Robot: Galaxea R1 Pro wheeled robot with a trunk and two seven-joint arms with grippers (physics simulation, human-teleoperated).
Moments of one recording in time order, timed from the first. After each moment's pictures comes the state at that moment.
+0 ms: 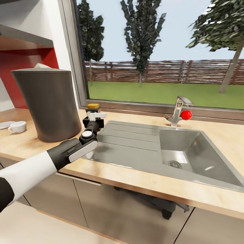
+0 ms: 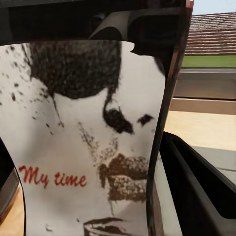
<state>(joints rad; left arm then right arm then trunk) -1.25 0.23 -1.16 -1.08 0.99 0.04 0.81 -0.16 -0.09 0.15 -0.03 0.02 -0.16 0.00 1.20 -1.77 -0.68</state>
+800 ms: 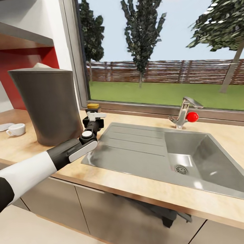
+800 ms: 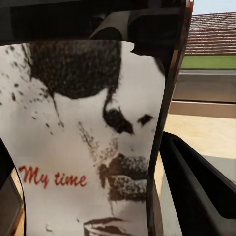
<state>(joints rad) -1.25 0.23 -1.16 -1.08 0.99 0.04 0.81 -0.16 -0.09 0.15 -0.03 0.02 -0.16 0.00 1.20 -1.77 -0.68</state>
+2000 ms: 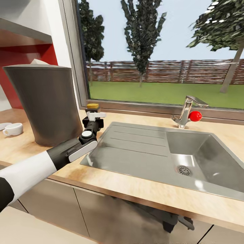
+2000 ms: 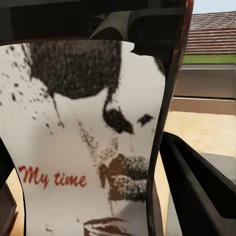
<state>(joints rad) -1.25 0.23 -1.16 -1.08 0.99 0.04 0.81 -0.16 -0.09 0.15 -0.03 0.02 -0.16 0.00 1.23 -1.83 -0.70</state>
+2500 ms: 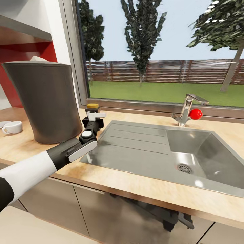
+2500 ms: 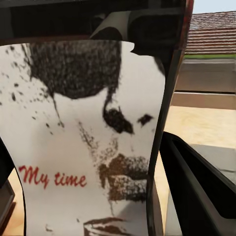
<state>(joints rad) -1.25 0.23 -1.16 -1.08 0.99 0.04 0.81 -0.16 -0.09 0.15 -0.03 0.02 -0.16 0.00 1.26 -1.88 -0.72</state>
